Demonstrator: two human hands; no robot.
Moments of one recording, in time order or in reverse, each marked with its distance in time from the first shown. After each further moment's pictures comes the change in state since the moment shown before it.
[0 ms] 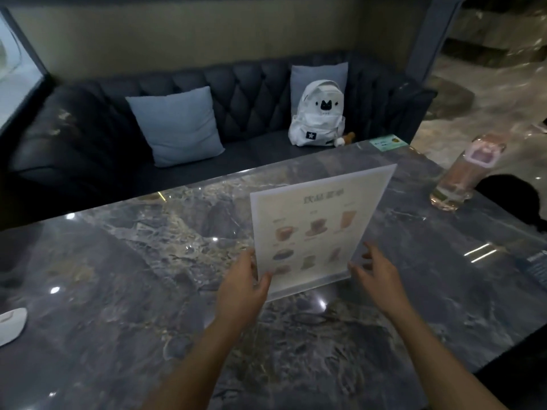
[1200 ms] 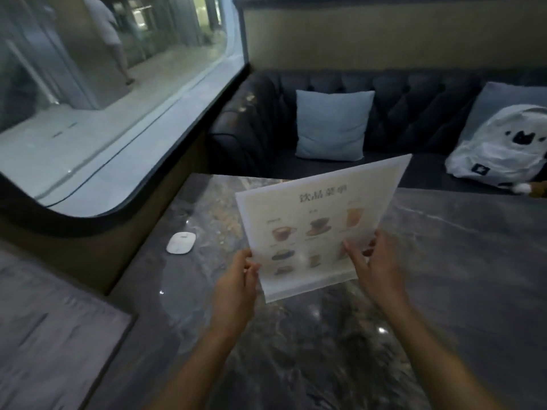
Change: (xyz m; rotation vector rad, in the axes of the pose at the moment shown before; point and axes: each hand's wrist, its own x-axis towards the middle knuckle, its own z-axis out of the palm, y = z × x) left_hand -0.069 -0.089 -0.156 0.012 0.545 -0.304; right_hand 0.008 -0.169 0.180 0.194 -0.267 -0.371
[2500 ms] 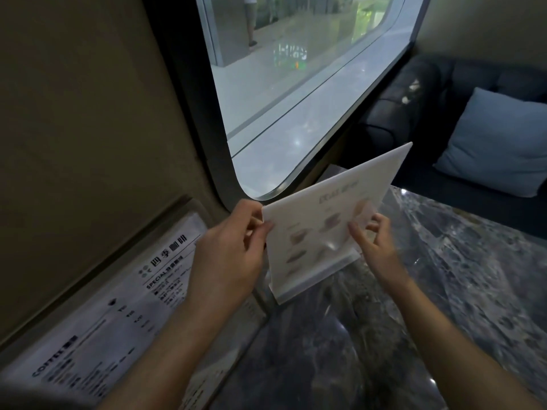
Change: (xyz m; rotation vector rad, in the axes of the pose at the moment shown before) left_hand 0.057 -0.068 -0.251 0.195 0.344 0.038; right_hand 0.028 -0.141 0.291 0.403 -0.521 -0.056
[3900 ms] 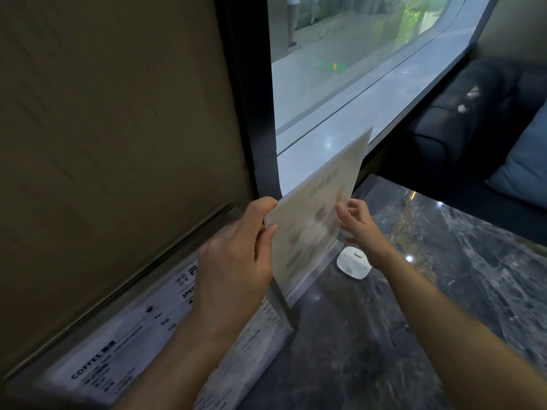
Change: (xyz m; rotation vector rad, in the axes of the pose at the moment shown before) left_hand 0.005 -0.009 -0.027 0.288 0.123 0.065; right_hand 0.059 -0.022 0.083 0.066 -0.376 0.130
